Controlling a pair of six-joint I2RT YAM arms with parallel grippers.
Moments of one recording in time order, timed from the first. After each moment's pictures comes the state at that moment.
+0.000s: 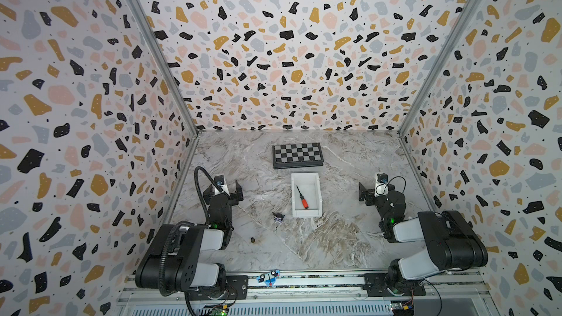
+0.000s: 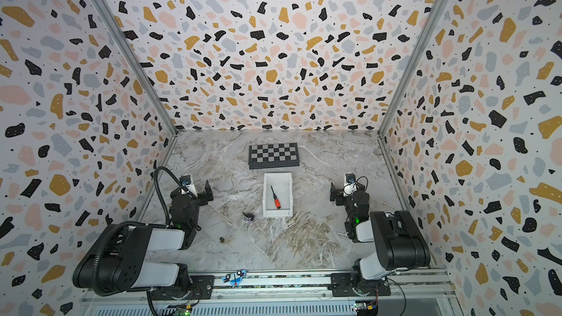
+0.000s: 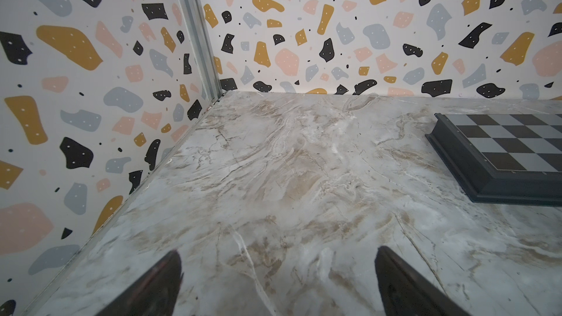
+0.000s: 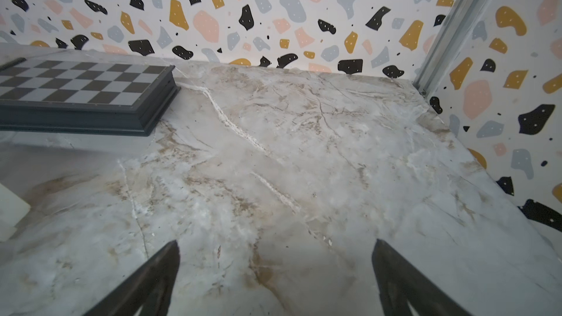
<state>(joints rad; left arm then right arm) -0.09 1.39 0.16 1.03 -0.30 0.00 0.05 1.50 0.20 1.06 -0.06 -0.07</state>
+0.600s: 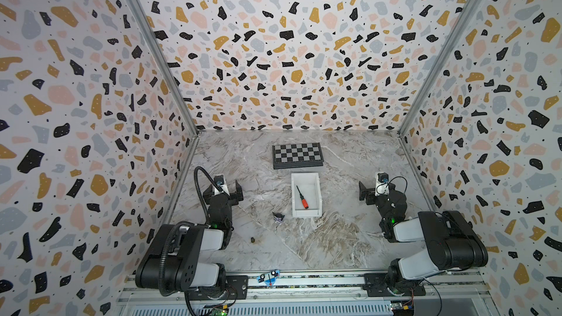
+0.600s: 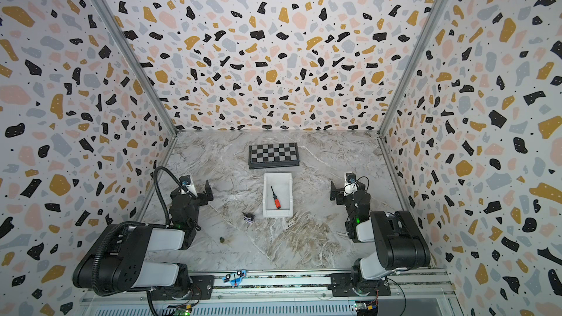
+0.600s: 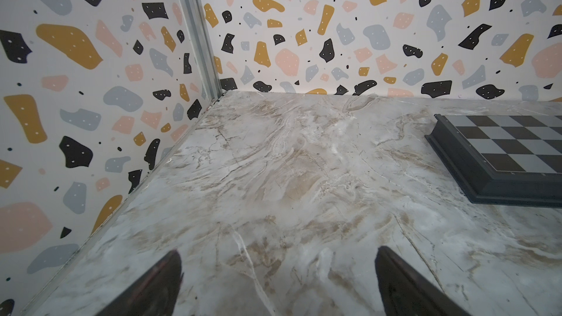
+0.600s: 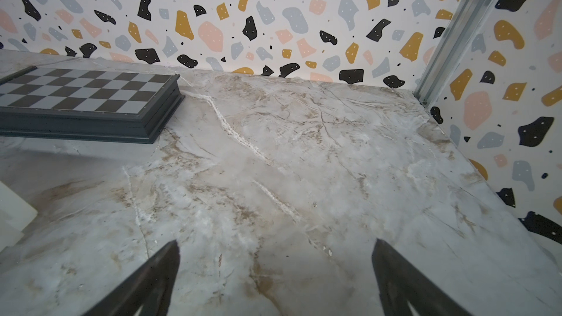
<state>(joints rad) -0.09 1.39 0.16 1.03 -0.30 -0.01 0.05 1.50 0.20 1.08 -0.08 -0.08</state>
